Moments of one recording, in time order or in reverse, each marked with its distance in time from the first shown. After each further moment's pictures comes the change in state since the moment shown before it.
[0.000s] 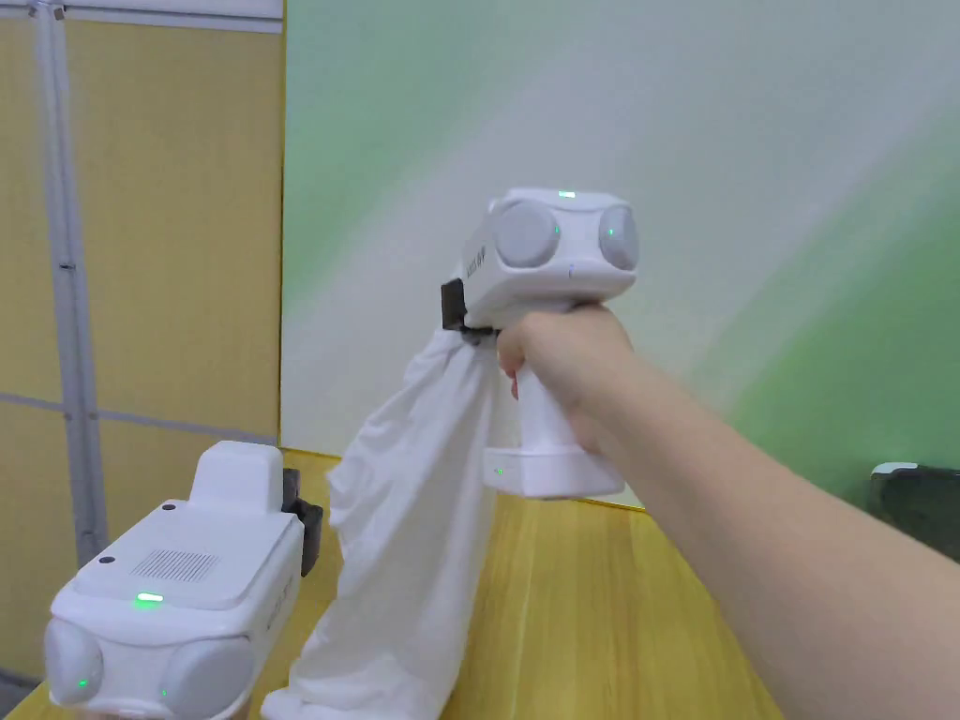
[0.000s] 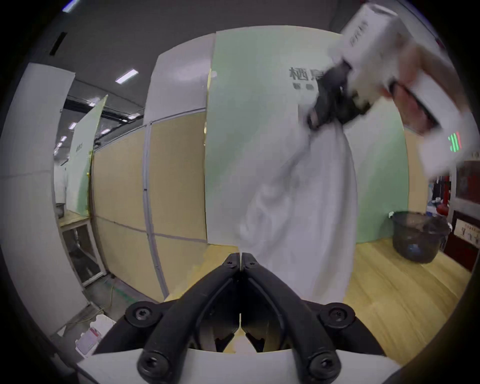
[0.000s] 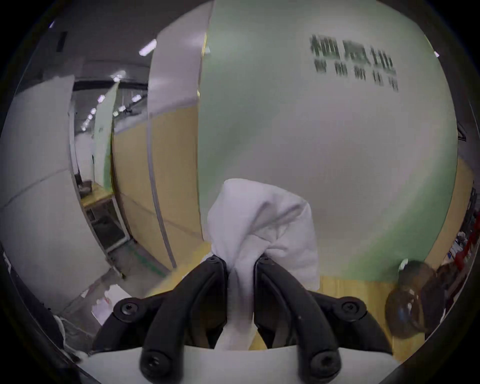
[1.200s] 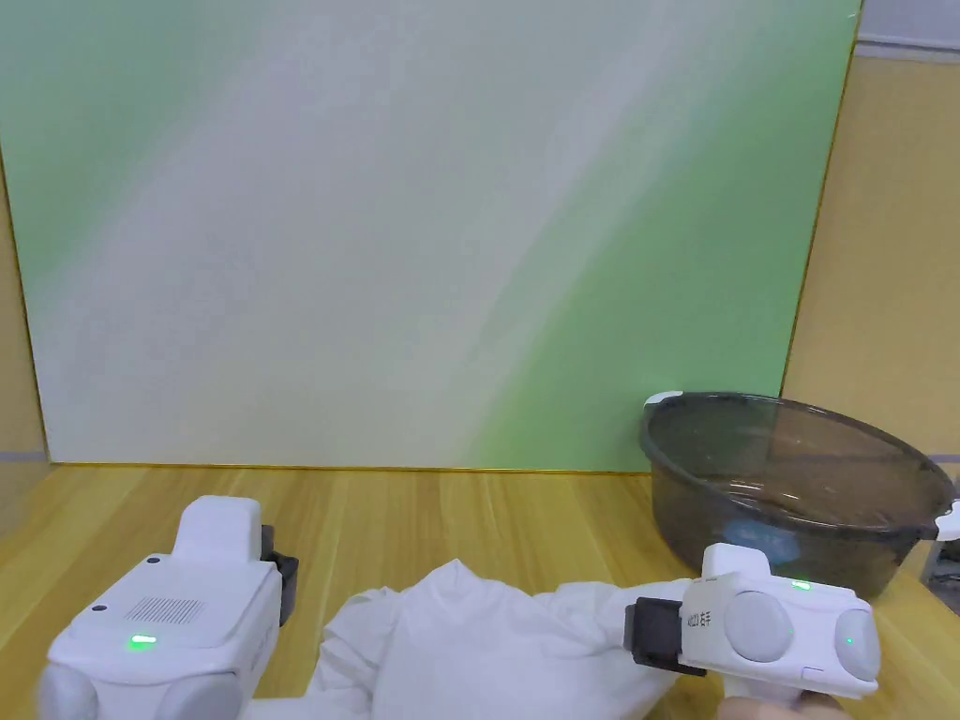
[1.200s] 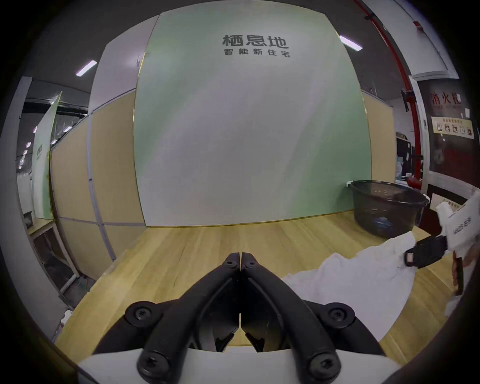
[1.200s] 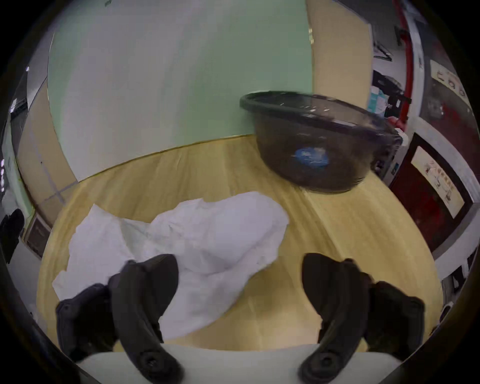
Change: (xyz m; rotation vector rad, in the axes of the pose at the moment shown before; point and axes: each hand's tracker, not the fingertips) left arm 0.146 -0.025 -0.023 -0.106 -0.187 -0.058; right arm 0.254 -0.293 0.111 -0.203 -0.478 -0.424
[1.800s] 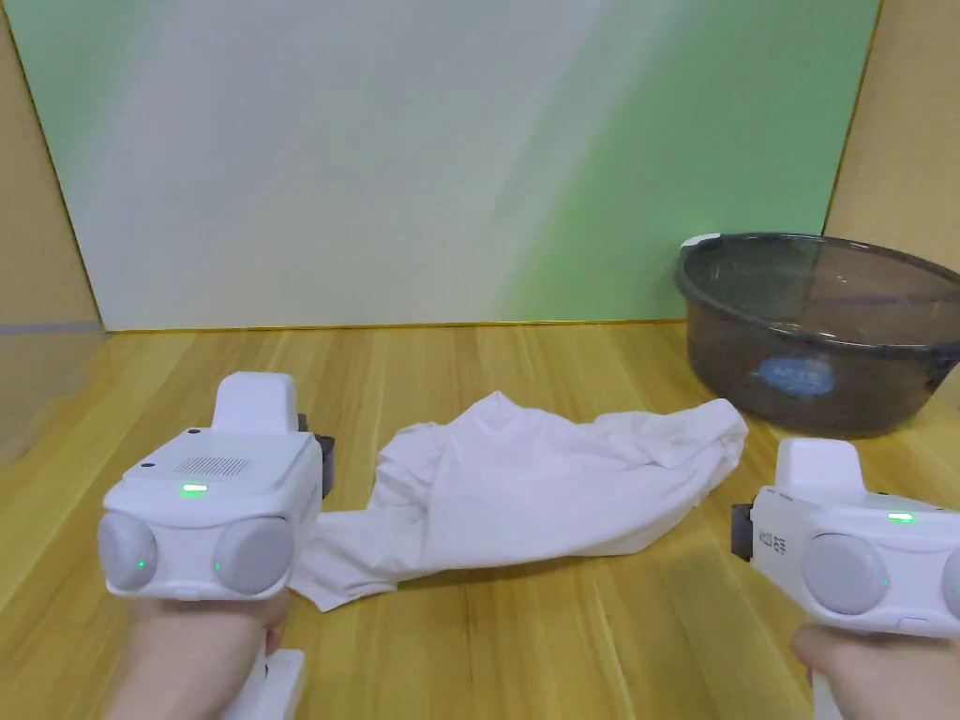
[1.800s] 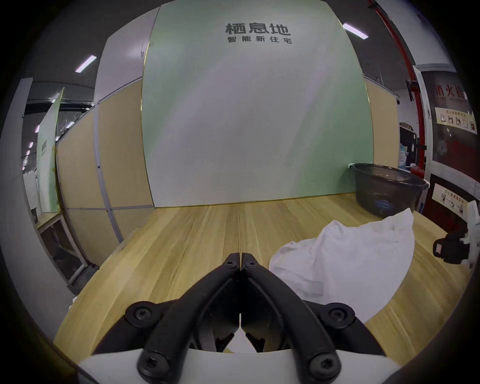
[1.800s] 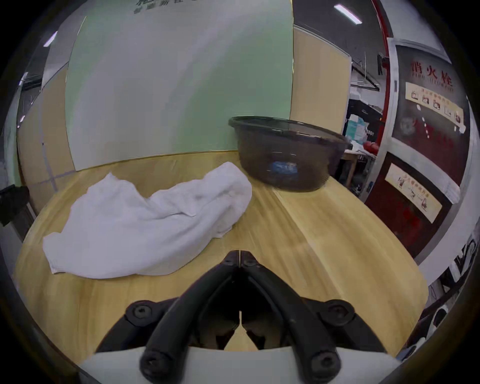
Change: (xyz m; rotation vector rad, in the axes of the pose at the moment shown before) left arm -0.009 -0.026 0.037 -0.090 0.015 -0.007; right arm 0.009 -0.070 0.041 0.112 -0.042 0.093
